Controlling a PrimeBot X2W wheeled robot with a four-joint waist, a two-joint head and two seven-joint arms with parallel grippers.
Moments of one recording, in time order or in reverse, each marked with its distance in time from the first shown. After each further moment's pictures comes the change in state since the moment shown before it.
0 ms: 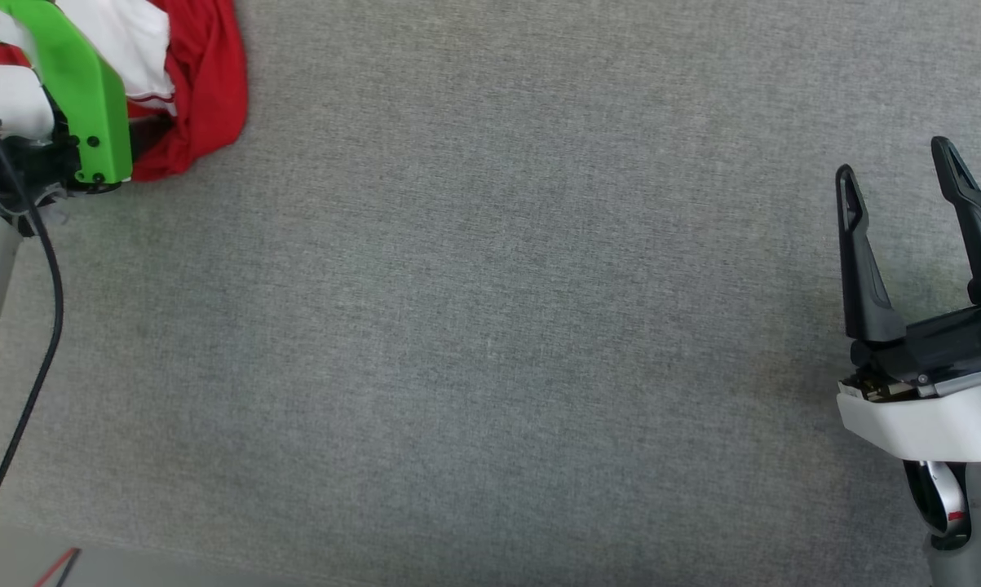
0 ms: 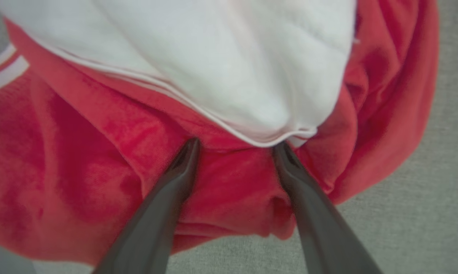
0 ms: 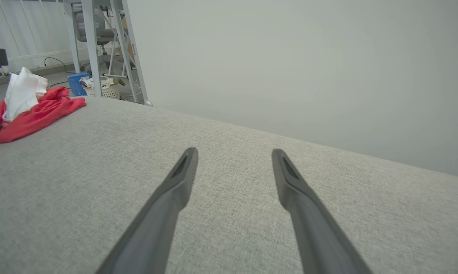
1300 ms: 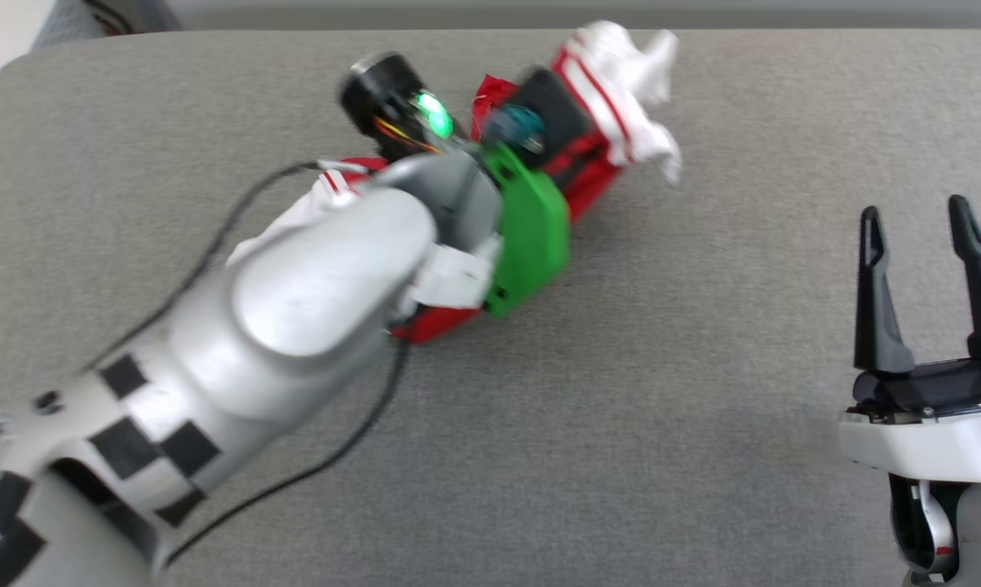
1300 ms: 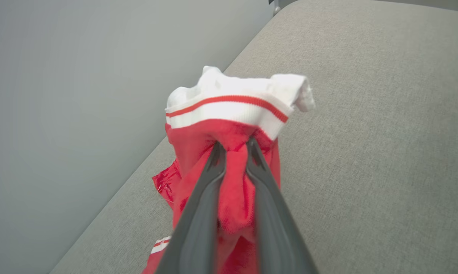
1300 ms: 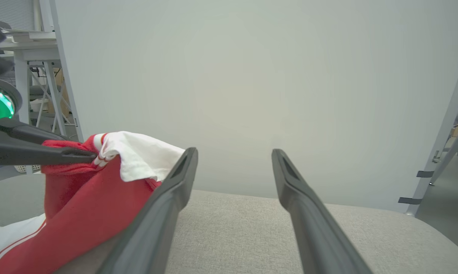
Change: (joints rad) left arm -0.046 -0.240 -0.535 -0.435 0.165 0.000 -0.546; right arm 0.093 0.134 -0.094 0.017 0.029 0.000 0.000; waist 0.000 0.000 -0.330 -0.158
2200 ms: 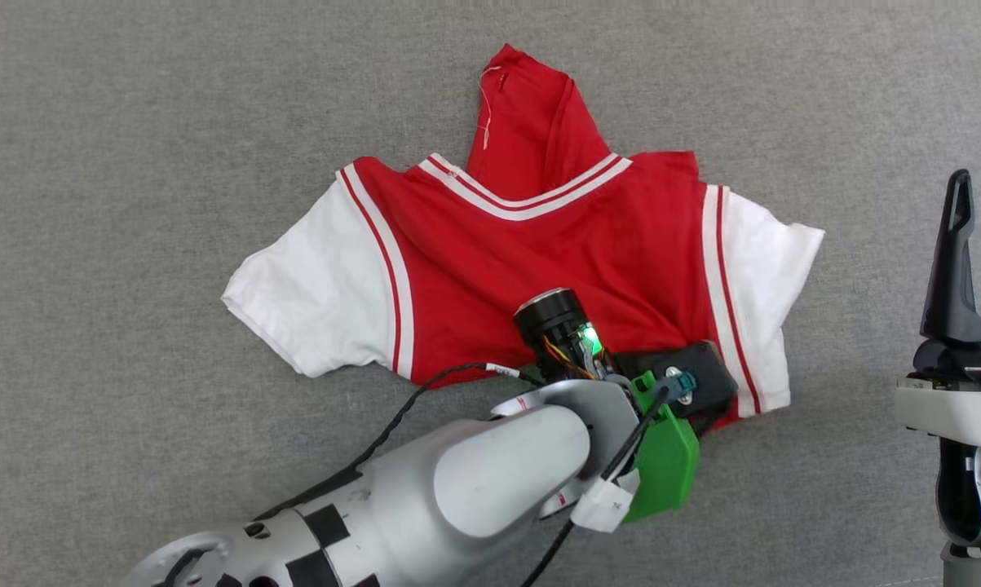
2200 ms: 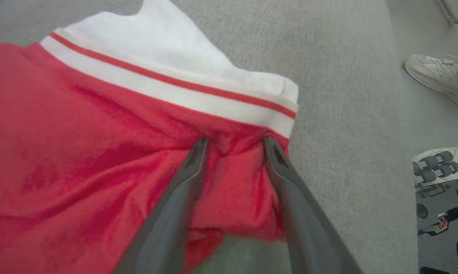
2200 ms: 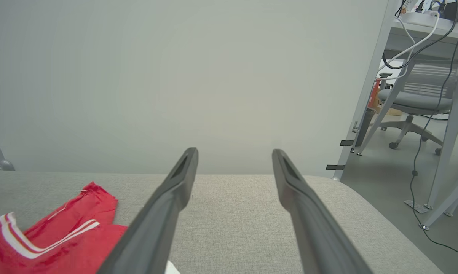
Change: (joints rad) left arm 0.292 -0.292 -0.124 0.162 0.175 0.000 -0.086; right arm -0.055 0.011 -0.120 0.009 0.016 0.000 0.000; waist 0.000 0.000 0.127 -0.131
